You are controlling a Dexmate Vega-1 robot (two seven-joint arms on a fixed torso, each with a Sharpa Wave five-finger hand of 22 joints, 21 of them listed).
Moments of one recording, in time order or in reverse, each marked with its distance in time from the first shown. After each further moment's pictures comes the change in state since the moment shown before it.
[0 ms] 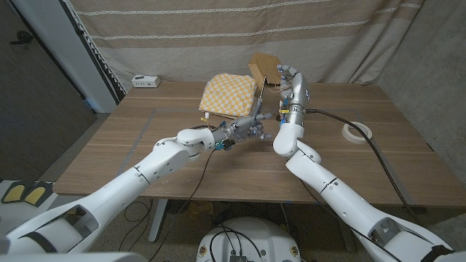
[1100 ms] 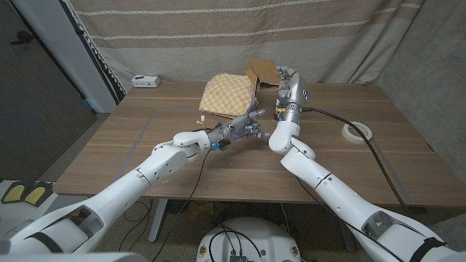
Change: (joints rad) left arm -0.001 -0.035 -0.018 0.122 -0.059 -0.078 -0.120; left_hand -0.104 -0.197 -0.018 0.049 -0.037 0.007 0.011 0.022 -0.010 -0.008 -0.008 -0.047 -0.053 0.025 -0.004 -0.042 -0.015 0.000 -0.011 0.016 -0.004; right arm 0.041 0.019 -0.031 0.035 -0.003 -0.090 -0.029; right_hand 0.006 -0.003 0.000 0.000 -0.011 0.006 0.000 0.000 0.000 0.011 0.000 0.000 0.000 0.003 0.000 -0.002 -0.009 -0.005 0.005 0.016 -0.004
